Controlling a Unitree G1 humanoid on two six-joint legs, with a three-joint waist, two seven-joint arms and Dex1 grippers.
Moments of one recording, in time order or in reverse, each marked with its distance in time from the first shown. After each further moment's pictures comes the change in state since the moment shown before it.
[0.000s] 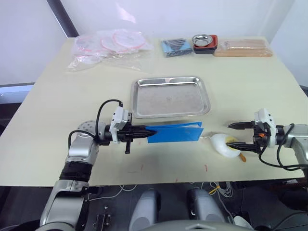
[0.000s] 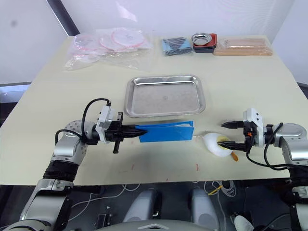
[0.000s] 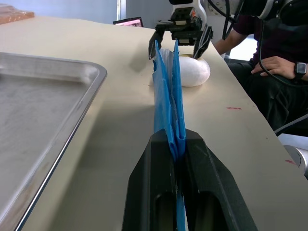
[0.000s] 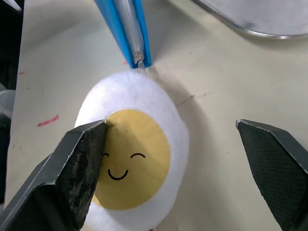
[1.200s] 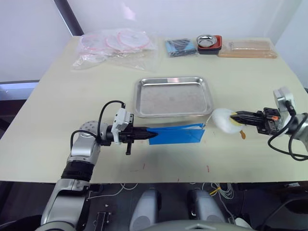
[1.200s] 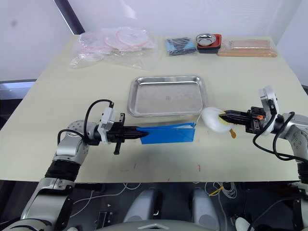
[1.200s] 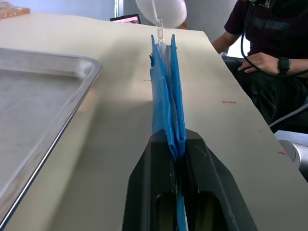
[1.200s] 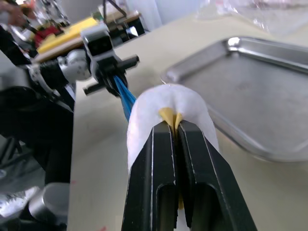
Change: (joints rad) left arm -0.011 -0.004 -0.025 0.031 0.010 -0.028 -0.019; right arm -0.059 0.012 -0.154 -0.210 0.357 0.376 -0.070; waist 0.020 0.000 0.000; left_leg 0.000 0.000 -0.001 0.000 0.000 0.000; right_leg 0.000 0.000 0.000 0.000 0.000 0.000
